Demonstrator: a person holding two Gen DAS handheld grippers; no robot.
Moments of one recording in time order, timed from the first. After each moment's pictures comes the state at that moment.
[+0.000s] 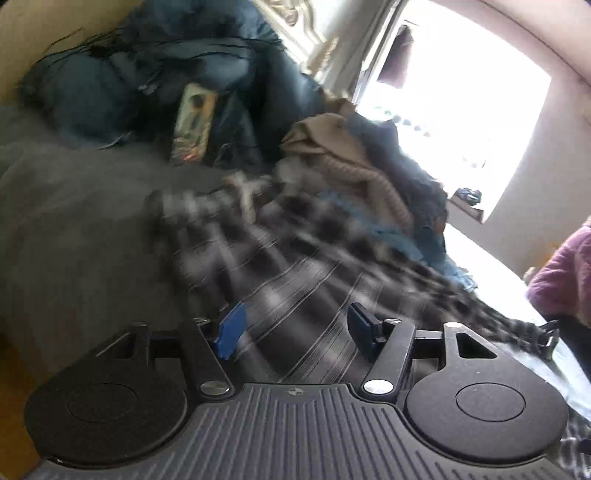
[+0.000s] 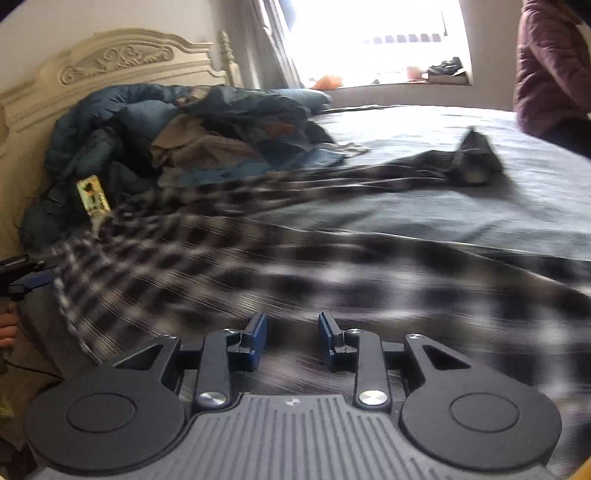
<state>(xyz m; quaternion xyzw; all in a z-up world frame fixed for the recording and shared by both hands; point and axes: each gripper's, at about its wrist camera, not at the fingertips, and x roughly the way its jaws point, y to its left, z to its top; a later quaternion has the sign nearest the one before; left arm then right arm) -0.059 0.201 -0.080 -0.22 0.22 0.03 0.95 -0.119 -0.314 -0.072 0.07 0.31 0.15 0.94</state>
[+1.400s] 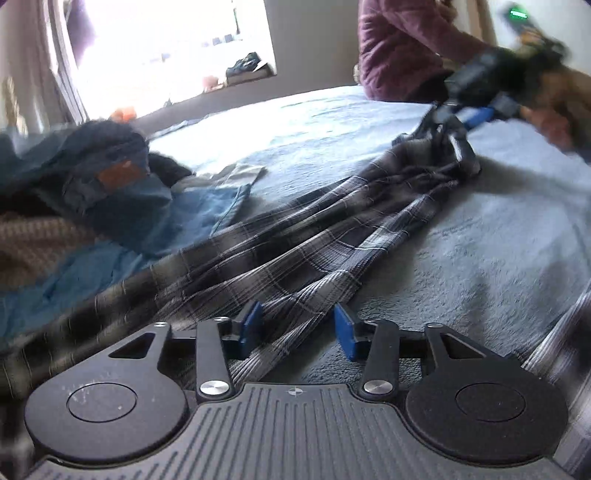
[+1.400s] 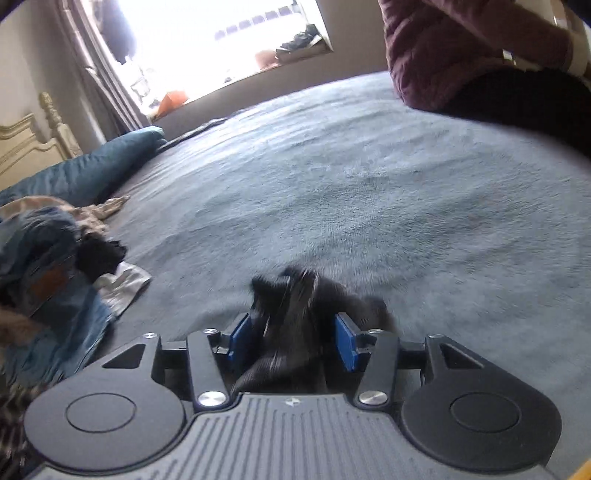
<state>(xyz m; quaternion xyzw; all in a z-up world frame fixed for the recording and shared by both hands) 0.156 -0.134 -0.092 0.19 0.26 -0.25 0.91 0.226 -0.534 -0.048 0.20 0.34 -0.05 0.92</state>
